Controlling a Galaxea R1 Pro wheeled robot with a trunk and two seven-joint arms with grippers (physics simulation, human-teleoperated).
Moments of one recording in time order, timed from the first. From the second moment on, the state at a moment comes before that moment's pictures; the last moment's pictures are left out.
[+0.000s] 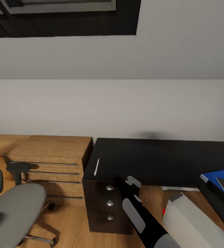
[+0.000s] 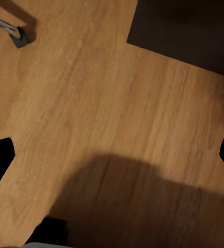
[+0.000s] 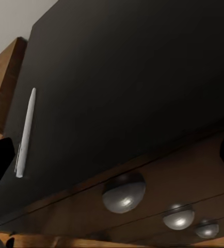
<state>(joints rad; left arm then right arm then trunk) -0.19 0.21 -1.12 -0.76 1.25 -0.20 0.51 -0.50 0.17 0.45 -0.89 -0.84 -0.06 -0.39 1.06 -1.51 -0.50</state>
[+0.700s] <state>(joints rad) -0.19 0.21 -1.12 -0.76 1.25 -0.20 0.51 -0.50 0.17 0.45 -0.89 -0.84 -0.06 -0.39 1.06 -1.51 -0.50</state>
